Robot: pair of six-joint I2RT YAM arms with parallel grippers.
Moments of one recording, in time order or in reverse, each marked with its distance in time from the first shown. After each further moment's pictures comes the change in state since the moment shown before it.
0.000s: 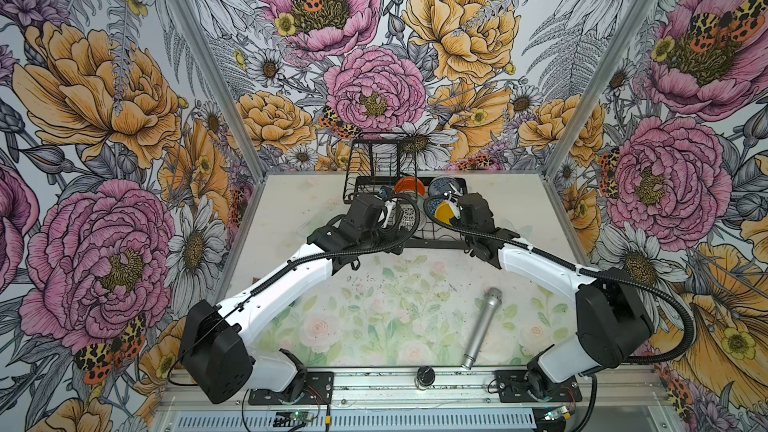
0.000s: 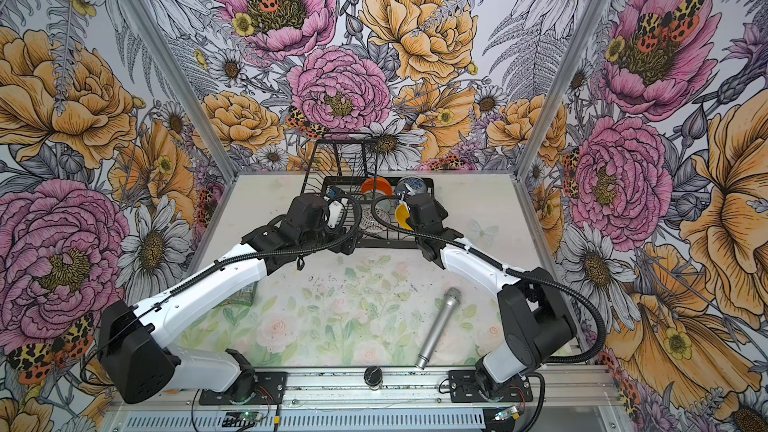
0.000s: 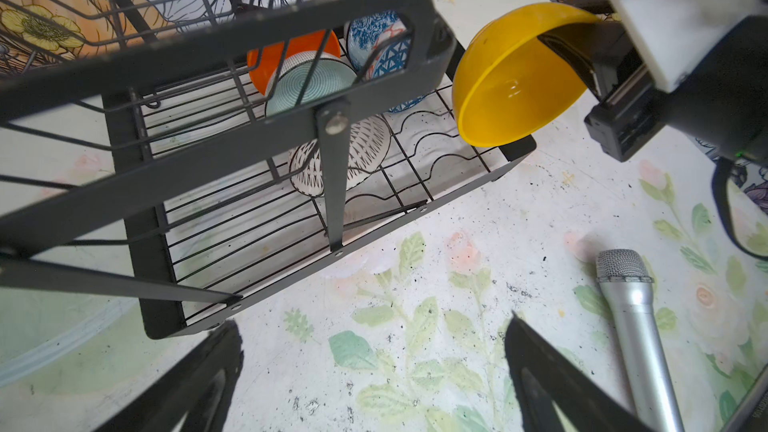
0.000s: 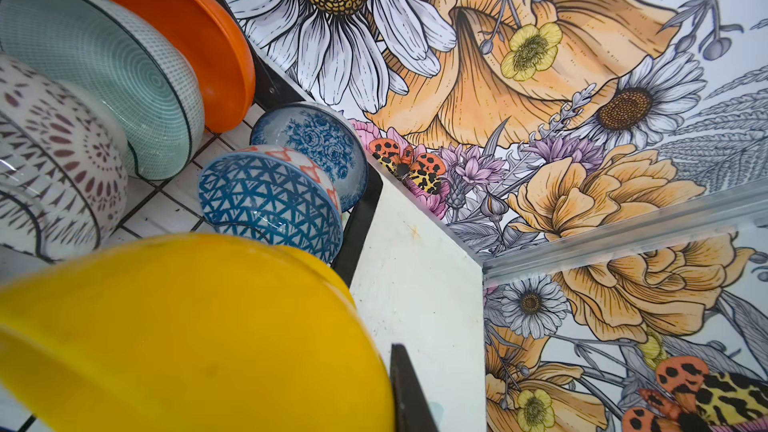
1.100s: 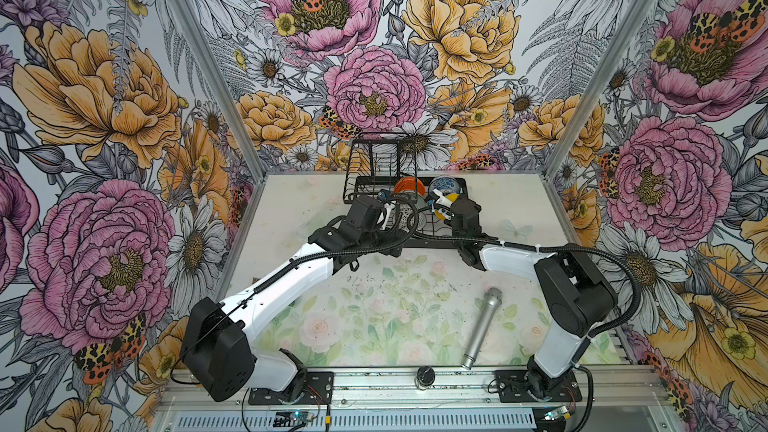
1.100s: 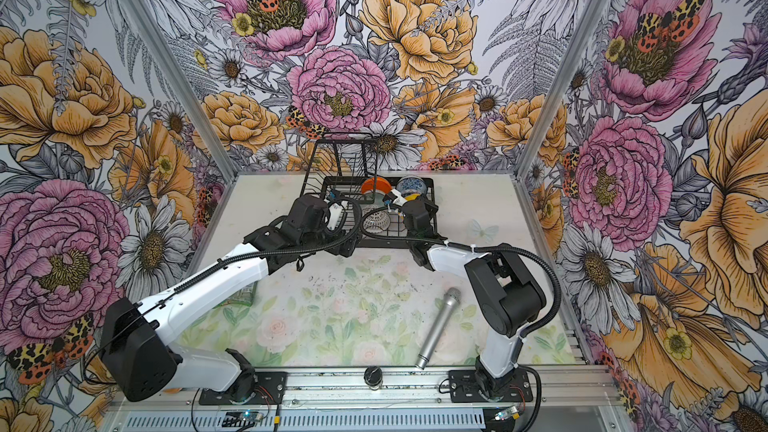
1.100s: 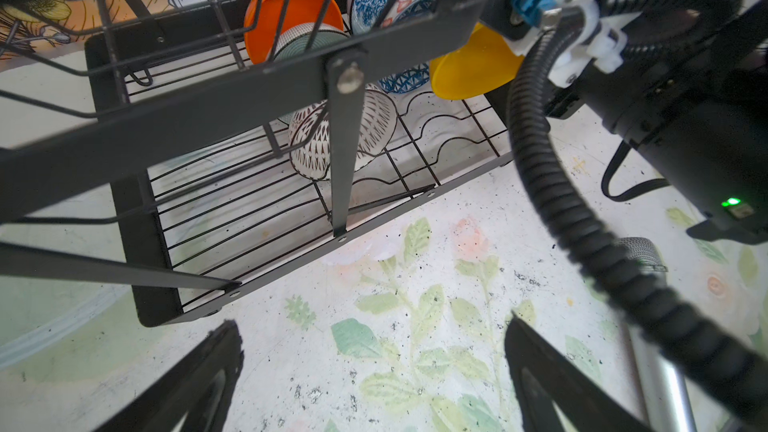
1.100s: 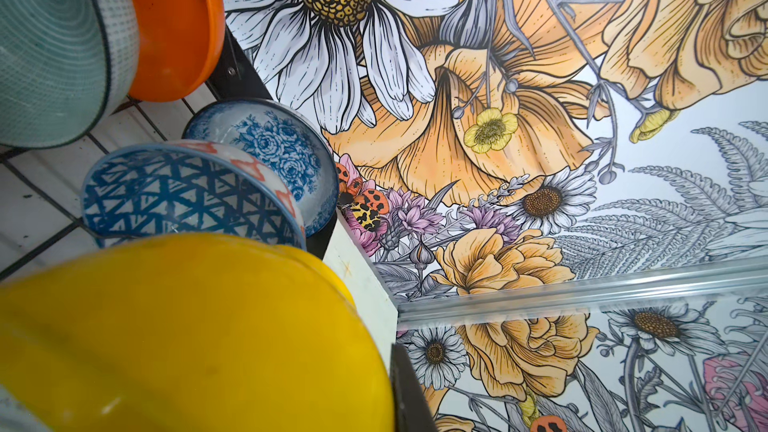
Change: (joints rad) left arm 0.013 0.009 -0.023 -0.007 0.017 0.000; right arm 0.003 0.221 -0.043 0.475 0.105 -0.449
